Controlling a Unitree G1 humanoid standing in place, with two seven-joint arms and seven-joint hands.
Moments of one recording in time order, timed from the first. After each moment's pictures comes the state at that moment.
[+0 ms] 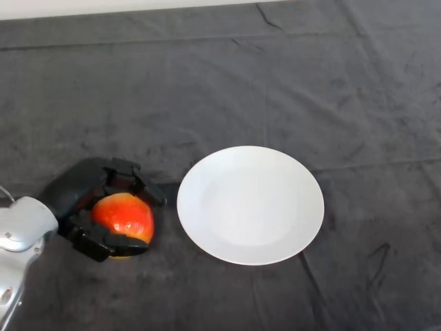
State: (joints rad) left arm -0.31 0.47 -0.17 -0.08 0.14 0.41 -0.21; right arm -0.76 -0.49 -0.04 1.15 -0.22 0.47 -0.54
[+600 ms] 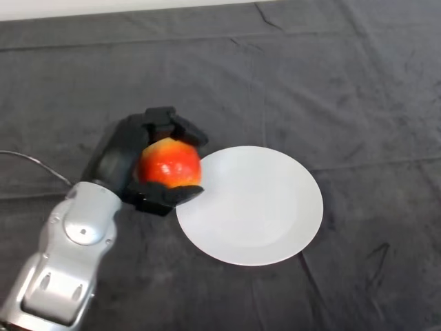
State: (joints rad) left arm -0.33 0.30 -0.34 -0.02 0.17 0.20 0.05; right arm -0.76 -0.49 -0.04 1.14 -0.22 0.47 -0.54
